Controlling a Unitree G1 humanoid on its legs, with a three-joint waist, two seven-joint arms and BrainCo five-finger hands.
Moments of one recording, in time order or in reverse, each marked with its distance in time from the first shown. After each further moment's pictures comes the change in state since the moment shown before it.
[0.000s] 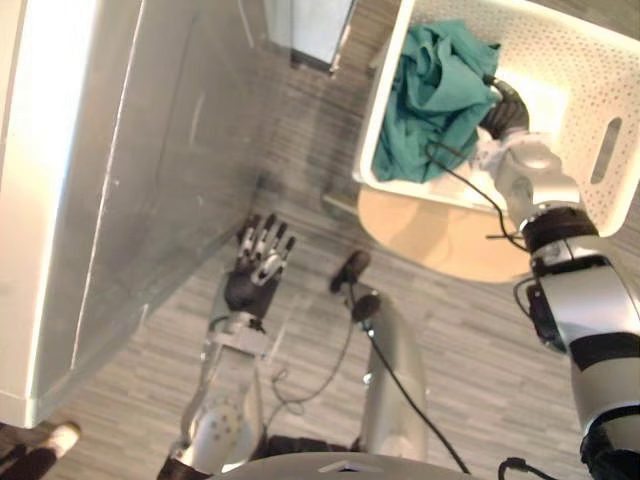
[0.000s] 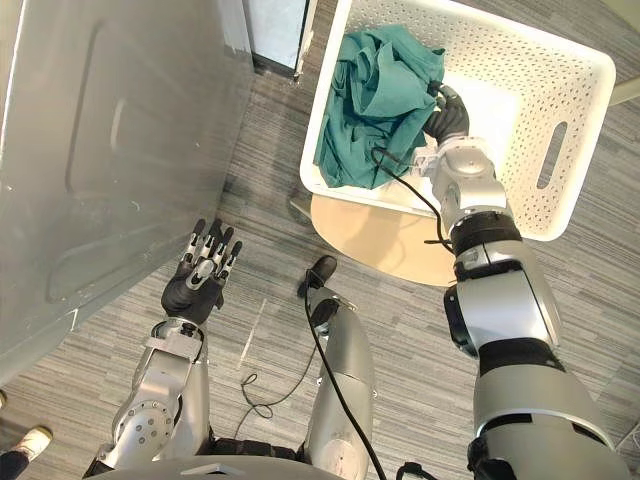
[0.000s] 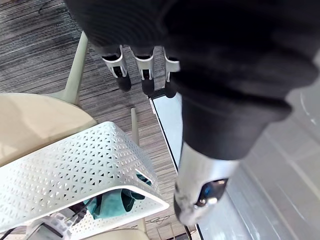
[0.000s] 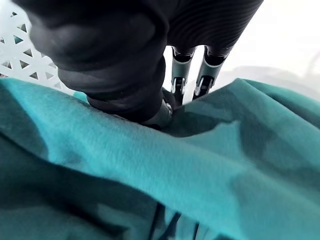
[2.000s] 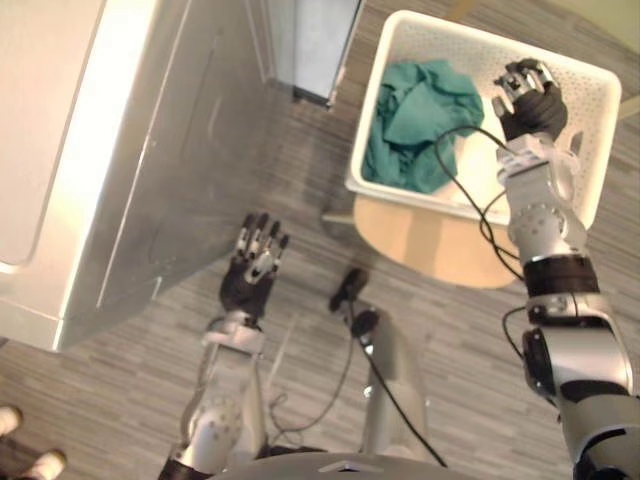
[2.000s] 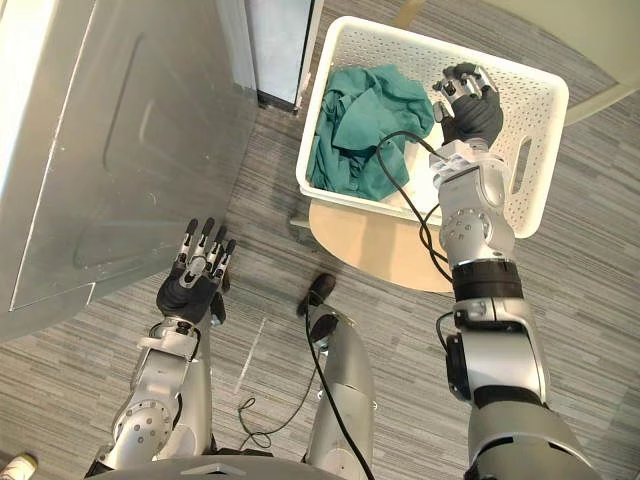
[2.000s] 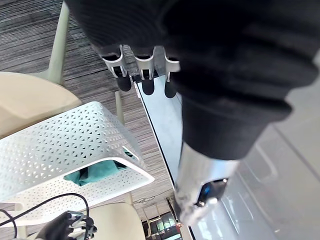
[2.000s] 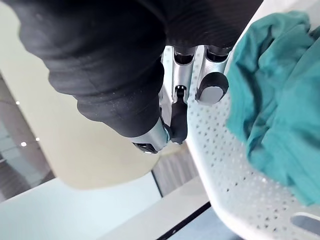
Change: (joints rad) left arm 0.010 -0.002 0.011 -0.001 -0.024 -0.004 -0.001; right arm 0.440 0.052 -0.386 -0.730 0.526 -0.138 -0.027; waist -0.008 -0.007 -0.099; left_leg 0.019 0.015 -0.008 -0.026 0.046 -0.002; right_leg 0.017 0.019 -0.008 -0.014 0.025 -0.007
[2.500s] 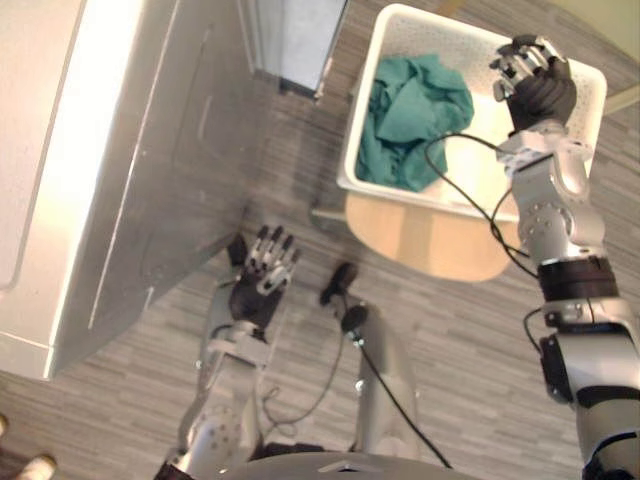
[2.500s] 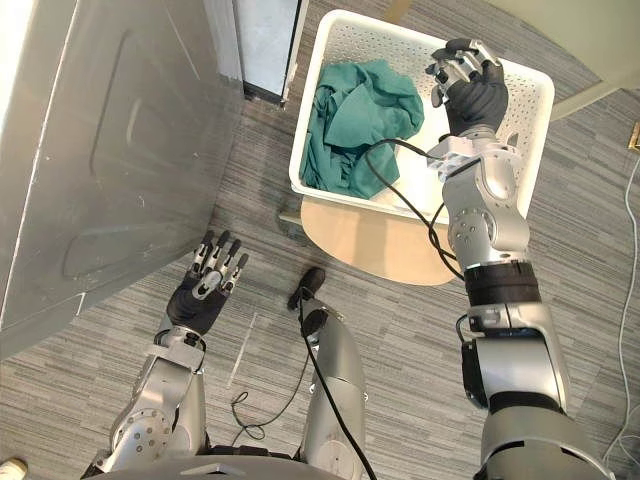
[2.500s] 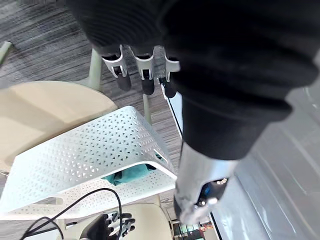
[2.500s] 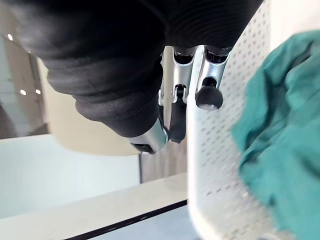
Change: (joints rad) left arm 0.010 0.060 -0.071 0.040 0.001 -0.003 0.000; right arm -0.133 -0.084 0.127 0.167 -0.239 0.055 -0.005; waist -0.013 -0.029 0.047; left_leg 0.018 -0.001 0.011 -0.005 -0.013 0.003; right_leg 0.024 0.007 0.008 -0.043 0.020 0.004
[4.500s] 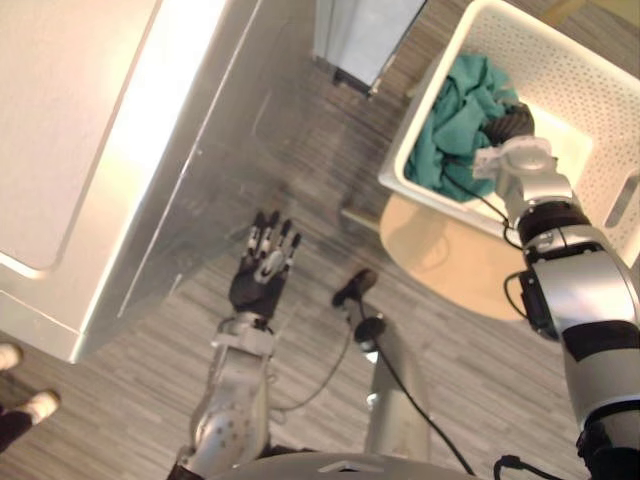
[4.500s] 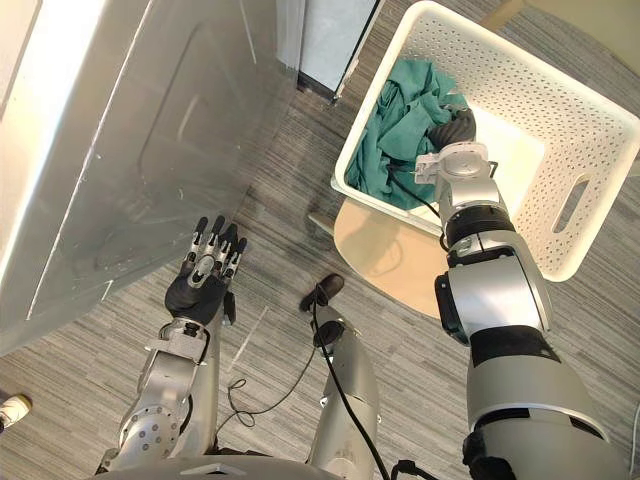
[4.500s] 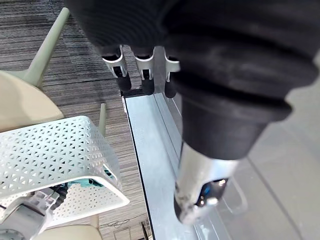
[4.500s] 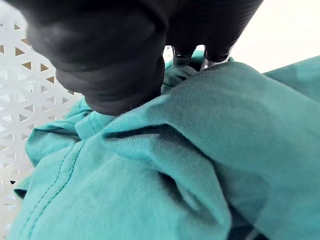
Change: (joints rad) left arm 0.001 -0.088 0.026 -0.094 0.003 0.007 0.046; right arm -0.320 0.082 0.184 0.693 -0.441 0.105 -0.059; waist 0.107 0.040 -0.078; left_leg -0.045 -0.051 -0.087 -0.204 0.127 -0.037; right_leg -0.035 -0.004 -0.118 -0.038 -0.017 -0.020
